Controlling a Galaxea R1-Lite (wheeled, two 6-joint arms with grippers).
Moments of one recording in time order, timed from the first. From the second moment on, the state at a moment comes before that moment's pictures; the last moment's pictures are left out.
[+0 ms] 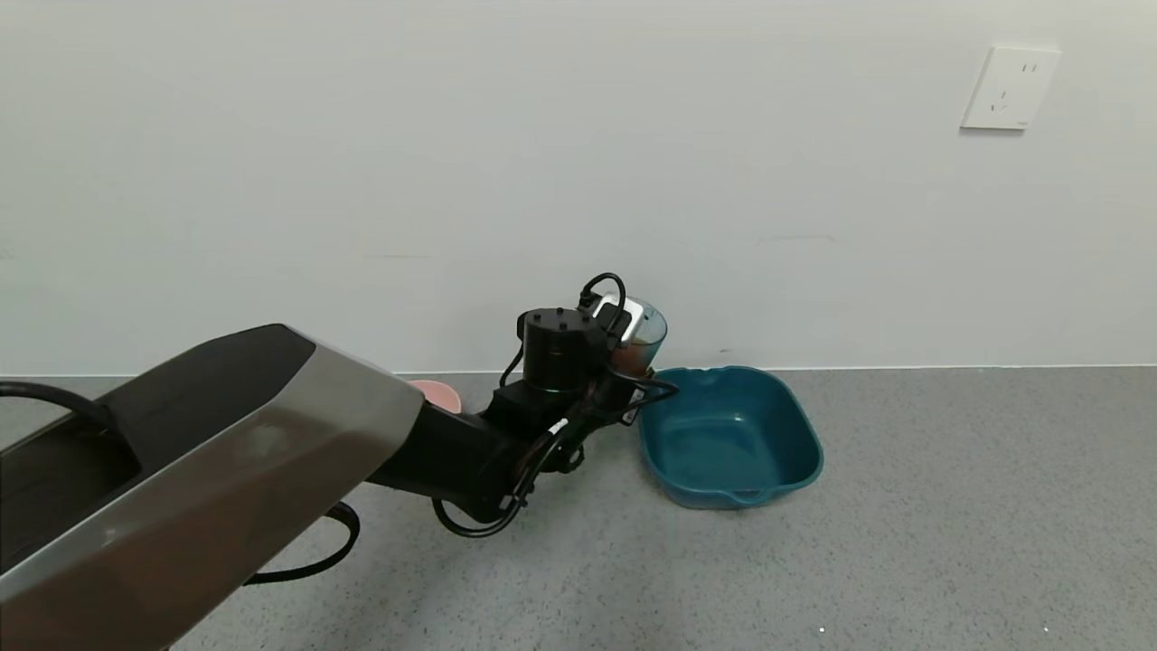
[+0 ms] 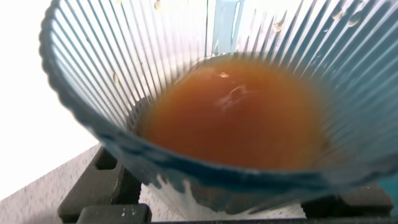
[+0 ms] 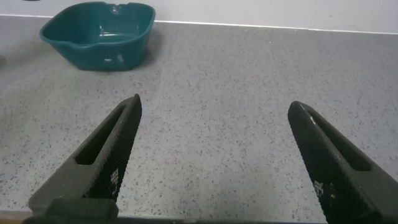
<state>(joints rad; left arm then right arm) -0.62 2.25 -1.31 -0.76 0.27 0.25 0.00 0.00 0.00 0.01 0.00 0.00</state>
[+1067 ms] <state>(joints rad) -0.67 2.26 -1.43 -0.66 0.29 0.37 0.00 0.00 0.00 0.01 0.00 0.00</state>
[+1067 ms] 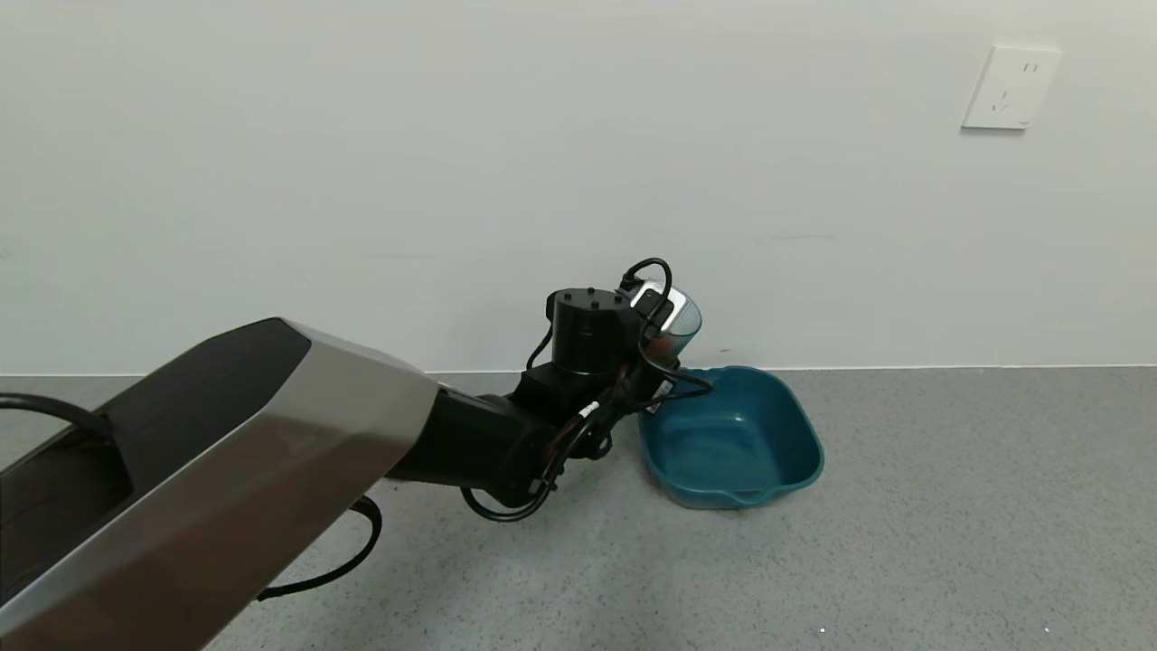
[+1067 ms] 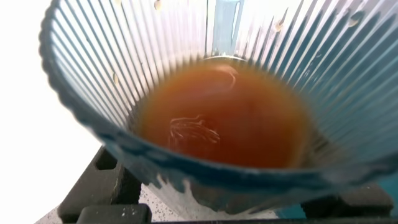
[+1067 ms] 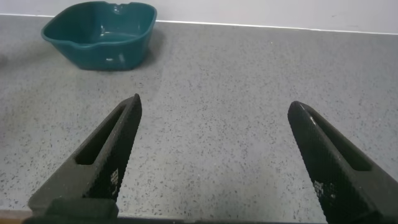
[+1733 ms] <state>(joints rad) -0.68 2.27 -1.44 -0.65 0.29 0.44 0.00 0.00 0.00 0.01 0.00 0.00</state>
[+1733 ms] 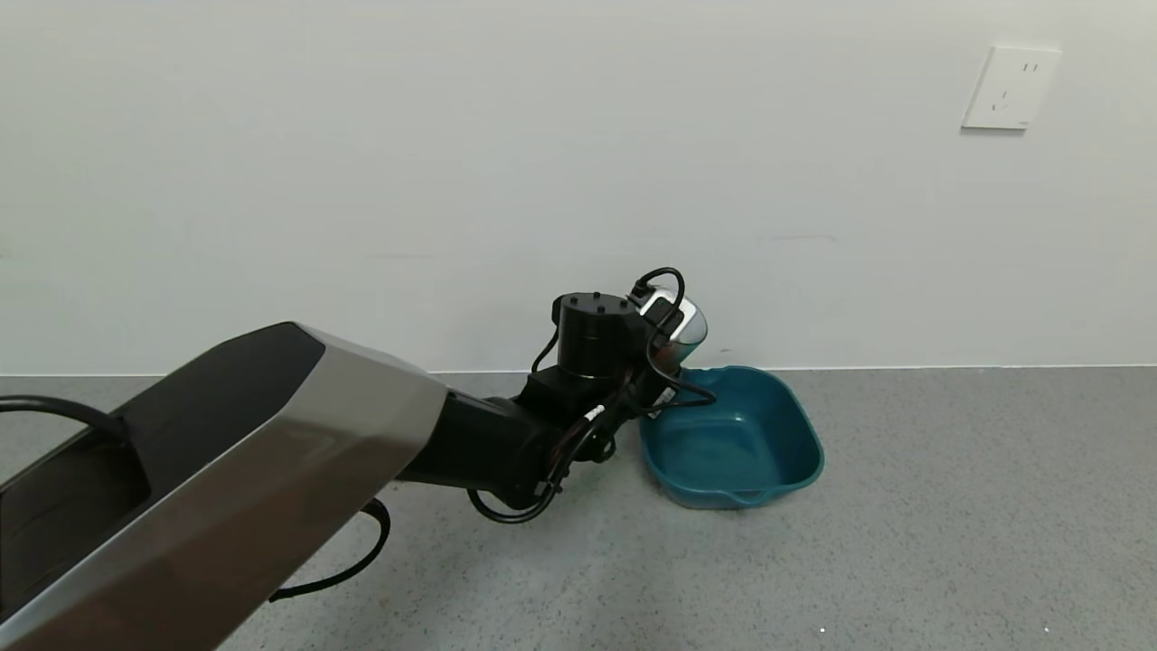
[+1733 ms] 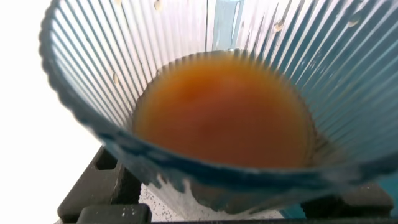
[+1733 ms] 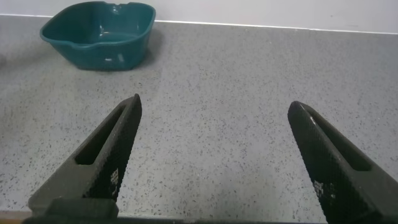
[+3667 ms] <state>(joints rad) -0.71 2.28 -1.45 -0.58 0.32 0.73 0.00 0.00 0.00 0.01 0.00 0.00</state>
